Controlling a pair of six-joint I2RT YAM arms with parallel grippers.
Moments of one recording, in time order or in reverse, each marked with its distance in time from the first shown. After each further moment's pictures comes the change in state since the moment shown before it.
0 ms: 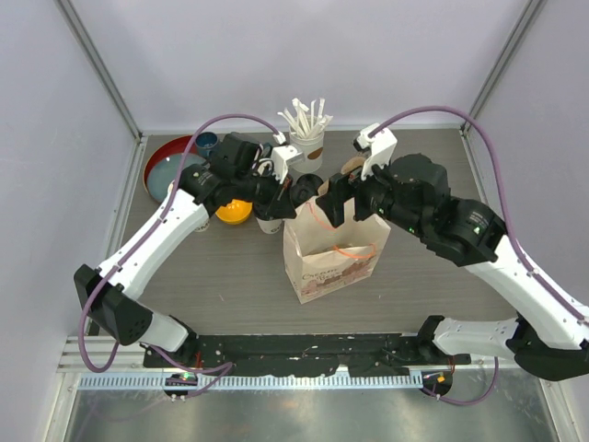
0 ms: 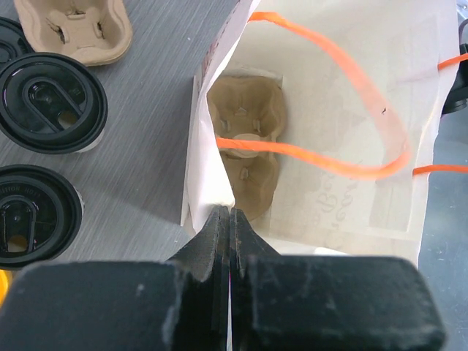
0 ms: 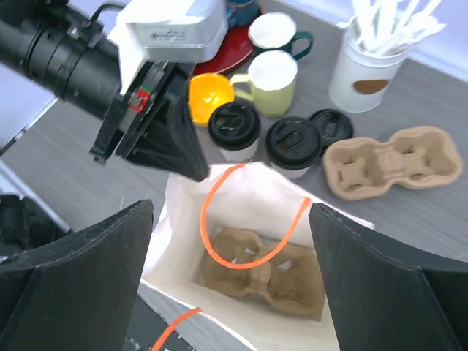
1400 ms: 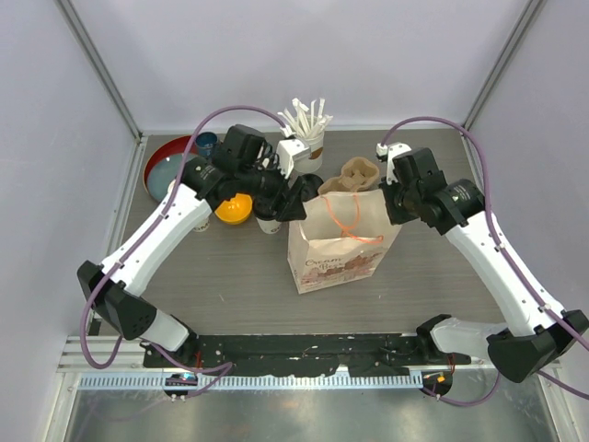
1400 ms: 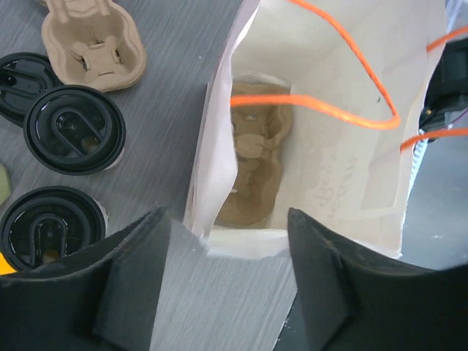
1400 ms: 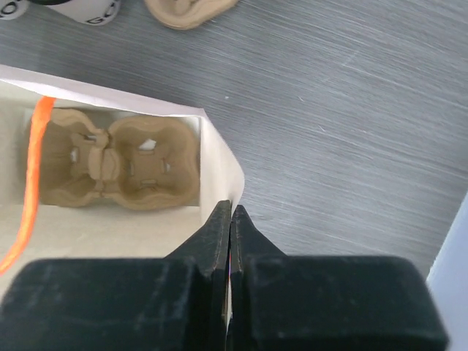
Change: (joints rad) left arm -0.028 0.041 0.095 -0.035 -0.036 0.050; right arm -0.433 0.072 -0.138 -0.320 -0.015 -0.132
